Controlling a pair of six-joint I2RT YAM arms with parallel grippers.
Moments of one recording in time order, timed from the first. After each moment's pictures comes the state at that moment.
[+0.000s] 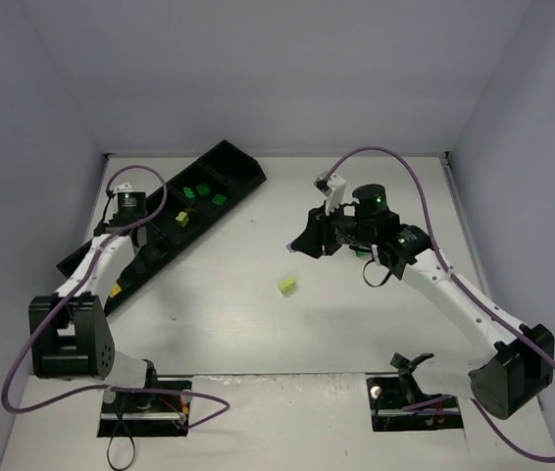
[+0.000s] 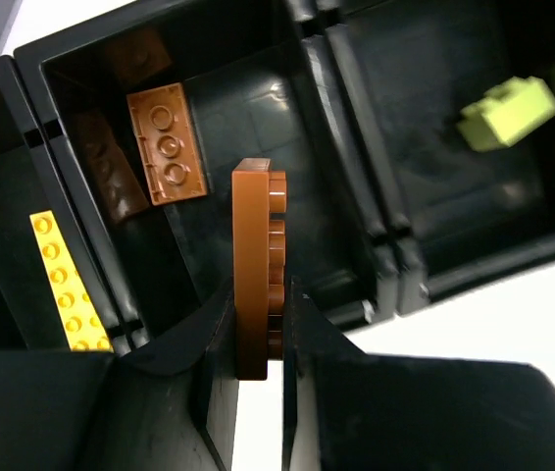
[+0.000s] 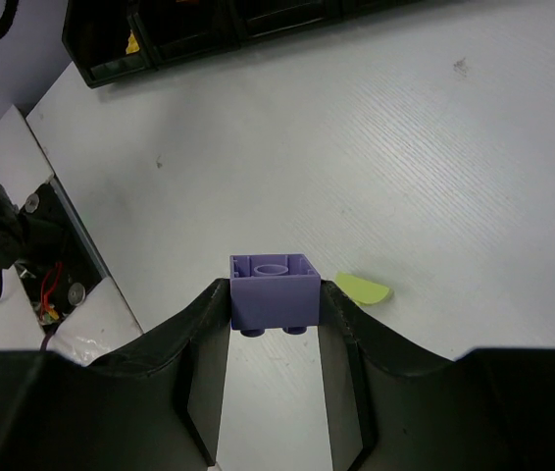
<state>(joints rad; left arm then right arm) 0.01 1.41 0.99 -0.44 -0.32 -0.36 0.52 1.24 1.05 -0.33 -0.51 0.18</state>
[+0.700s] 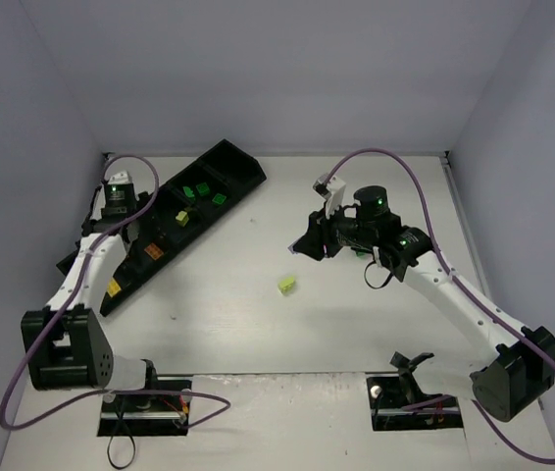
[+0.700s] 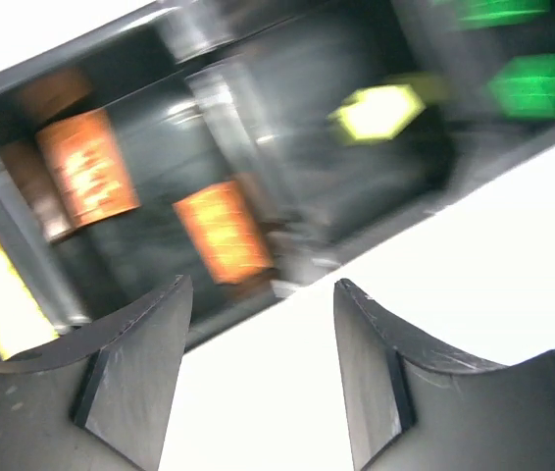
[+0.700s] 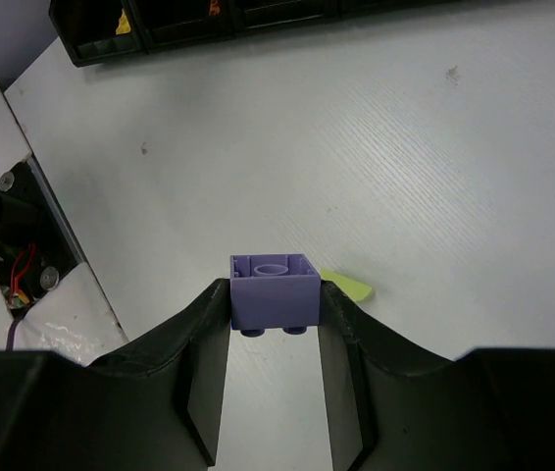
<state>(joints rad) 0.05 1.40 1.04 -0.46 -0.13 -0.36 0.52 1.22 1.03 -0.33 -0.51 0.11</state>
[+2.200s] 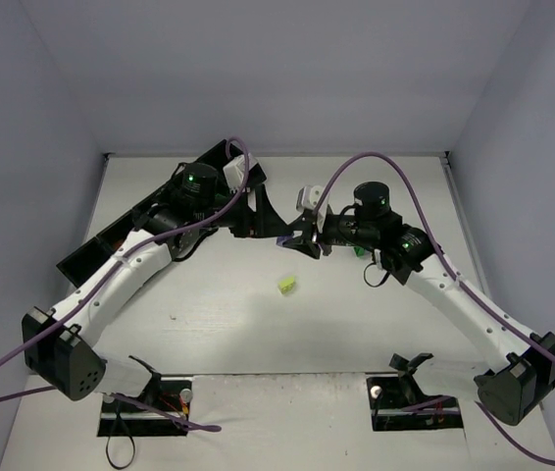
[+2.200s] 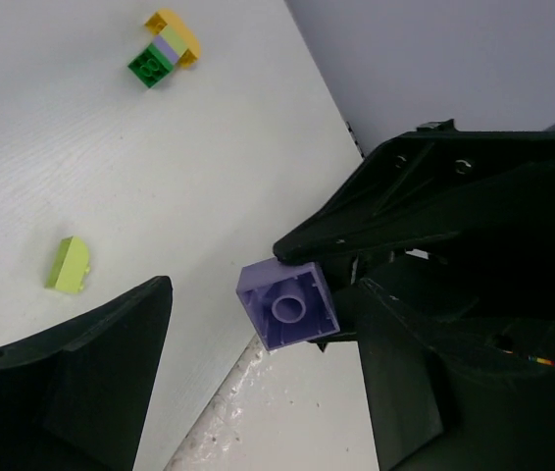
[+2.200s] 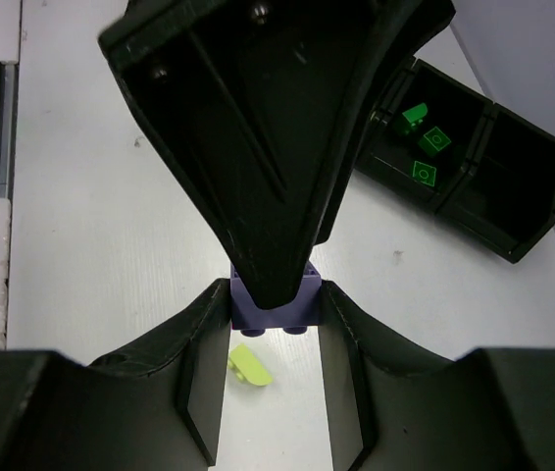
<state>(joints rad) -0.54 1.36 1.32 -0.40 0.65 -0.59 0.60 1.19 1.10 -0.26 -0.68 -0.43</state>
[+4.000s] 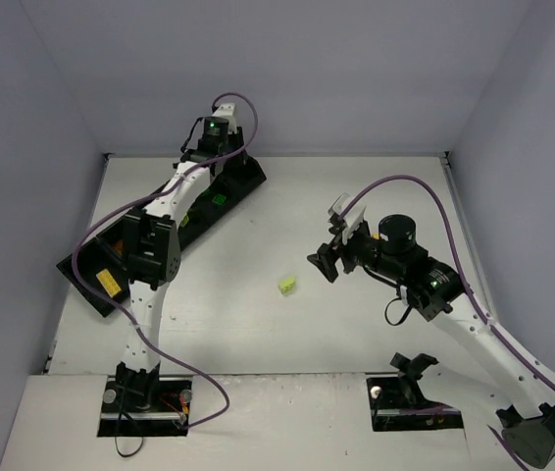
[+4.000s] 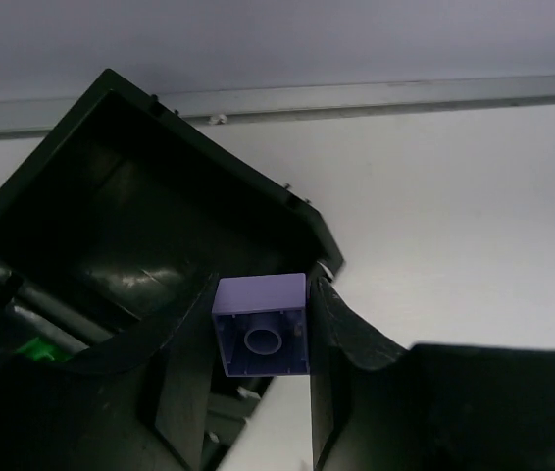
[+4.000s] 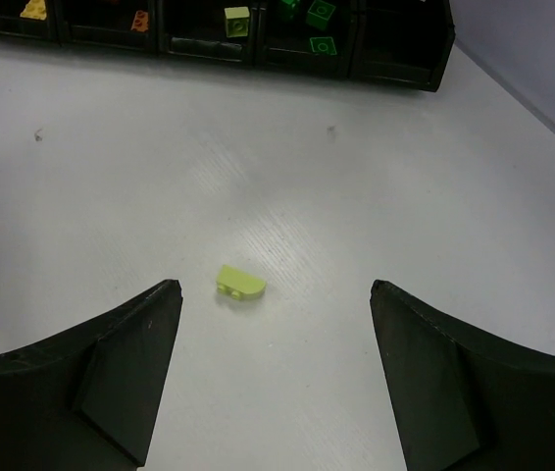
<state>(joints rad) -0.29 2.26 2.08 -0.31 0.03 -0.27 0.62 0.93 0.91 -0.31 -0.26 -0.18</state>
